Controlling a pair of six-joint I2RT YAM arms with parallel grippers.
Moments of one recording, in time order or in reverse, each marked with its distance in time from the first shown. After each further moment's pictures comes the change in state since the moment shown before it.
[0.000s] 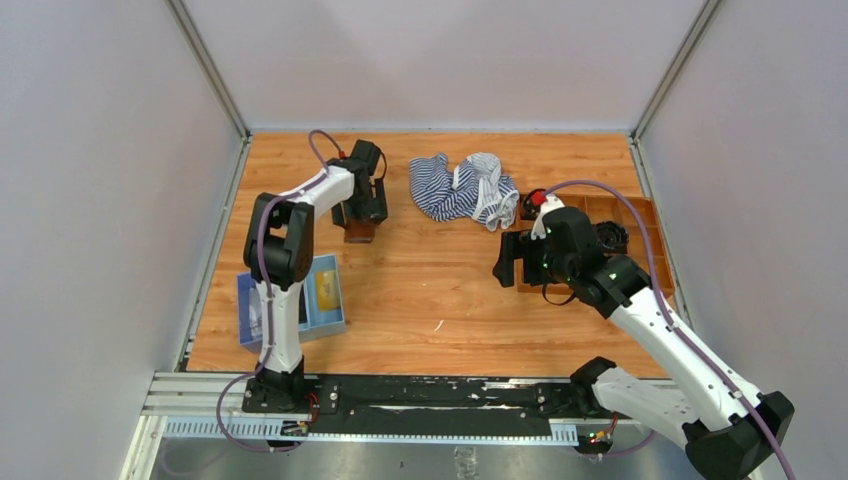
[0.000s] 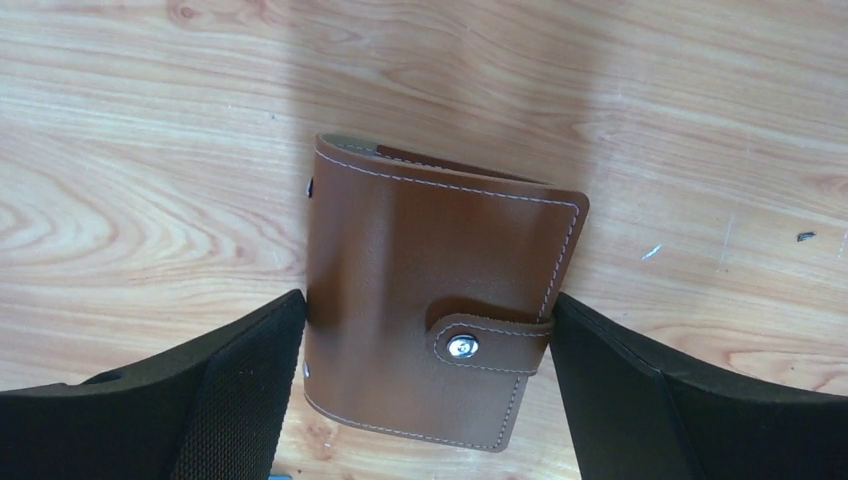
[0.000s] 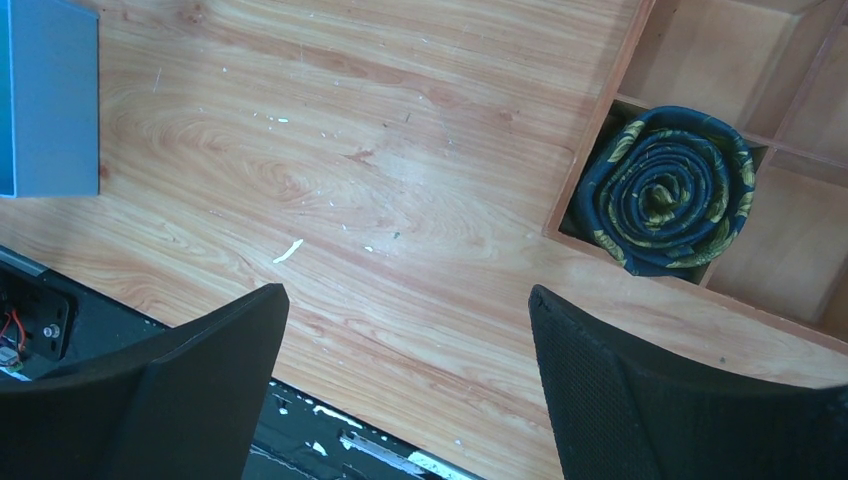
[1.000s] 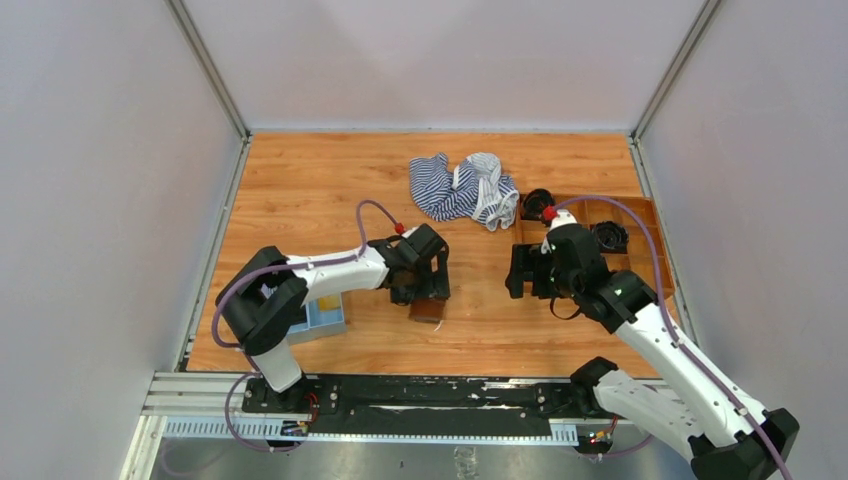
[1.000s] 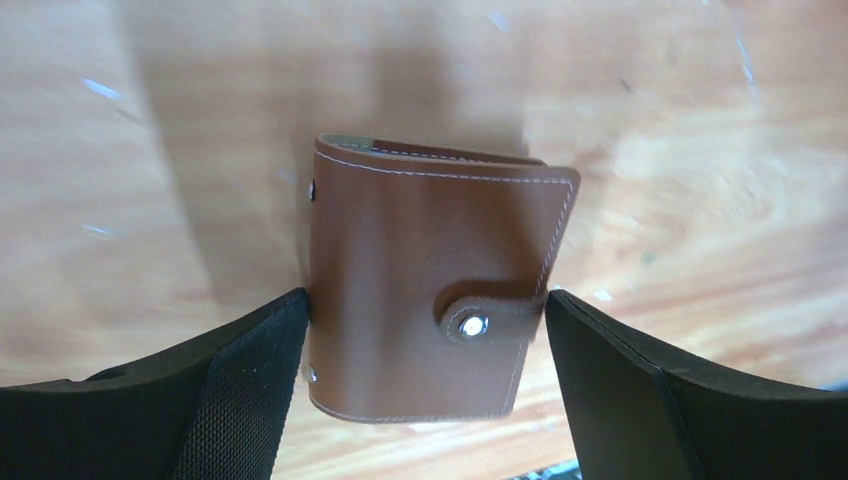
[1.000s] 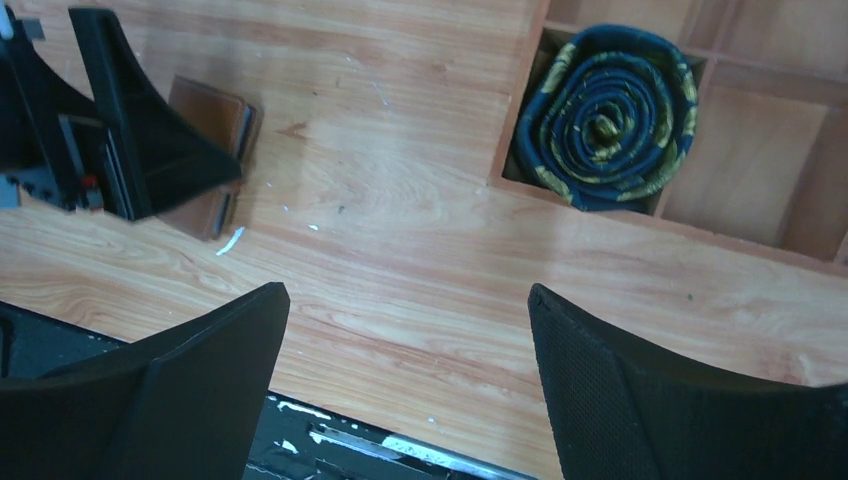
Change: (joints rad) left arm -0.518 -0.421 -0.592 0.270 0.157 -0.417; right arm 0.001 -0.081 -0.085 -0.037 0.095 0.040
